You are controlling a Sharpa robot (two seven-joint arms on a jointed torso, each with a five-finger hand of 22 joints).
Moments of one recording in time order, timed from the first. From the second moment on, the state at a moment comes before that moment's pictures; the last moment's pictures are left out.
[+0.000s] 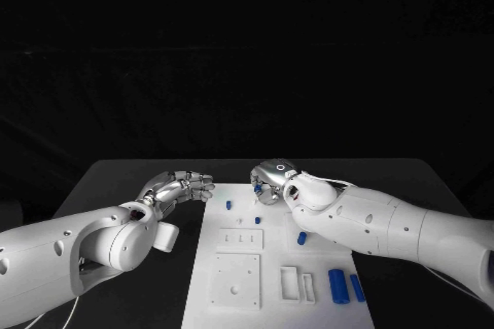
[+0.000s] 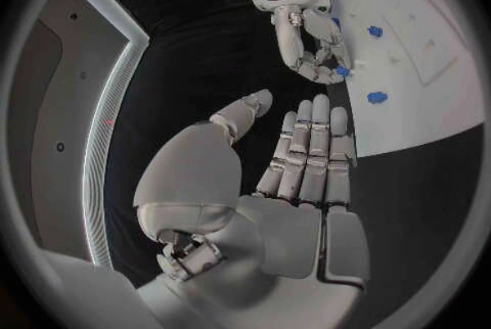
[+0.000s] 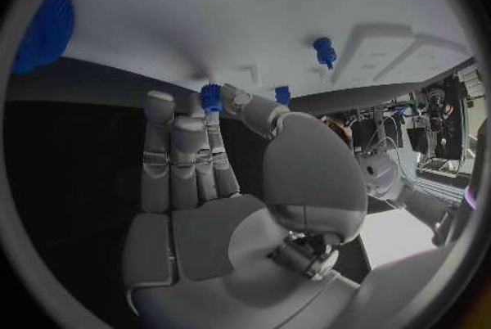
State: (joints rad) left arm 1.38 -0.86 -0.19 1.57 0.00 -0.36 0.32; left_hand 1.09 -0.08 0.52 -0.23 0.28 0.73 0.19 0.47 0.29 1.08 0.15 0.17 0.07 0.89 0.13 0.54 0.46 0.04 0.66 0.03 0.50 1.30; right arm 1.31 -0.44 -0.12 1.06 -1.77 -0.42 -0.17; right_hand 1.14 -0.18 0.88 -0.18 0.05 1.00 0.11 0.39 0.50 1.26 0.06 0.13 0.25 1.33 -0.06 1.16 0.77 0.21 1.28 -0.01 0.65 1.31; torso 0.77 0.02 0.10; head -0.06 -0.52
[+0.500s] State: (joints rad) left arm 1.38 -0.86 -0.19 1.57 0.00 -0.36 0.32; left_hand 1.09 -0.08 0.52 -0.23 0.28 0.73 0.19 0.47 0.29 1.08 0.15 0.17 0.07 0.89 0.13 0.54 0.46 0.04 0.66 0.03 0.50 1.30; right arm 1.30 -0.44 -0.12 1.05 -1.75 -0.40 -0.17; right_hand 1.12 -0.20 0.81 -0.20 0.06 0.93 0.15 0.33 0.50 1.22 0.08 0.07 0.26 1.30 -0.04 1.16 0.76 0.21 1.26 -0.01 0.67 1.31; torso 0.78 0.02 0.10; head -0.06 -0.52
